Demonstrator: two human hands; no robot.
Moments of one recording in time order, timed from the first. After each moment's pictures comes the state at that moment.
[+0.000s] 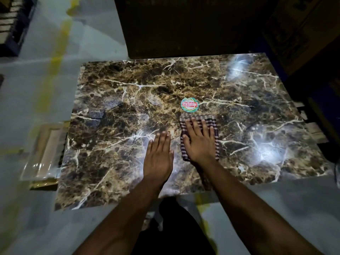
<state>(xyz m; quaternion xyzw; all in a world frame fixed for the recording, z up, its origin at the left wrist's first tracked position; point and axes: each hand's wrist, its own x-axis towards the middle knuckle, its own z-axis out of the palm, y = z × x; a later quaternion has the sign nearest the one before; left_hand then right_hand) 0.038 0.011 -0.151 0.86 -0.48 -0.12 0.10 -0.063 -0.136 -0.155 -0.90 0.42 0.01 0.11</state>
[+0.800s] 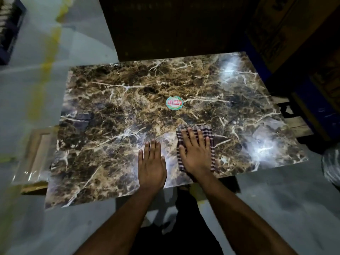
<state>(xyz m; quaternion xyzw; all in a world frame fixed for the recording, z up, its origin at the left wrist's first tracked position) -0.011 0.029 -0.156 0.89 -0.43 -0.11 0.08 -0.128 -0.102 -0.154 -0.89 0.45 0.00 0.10</state>
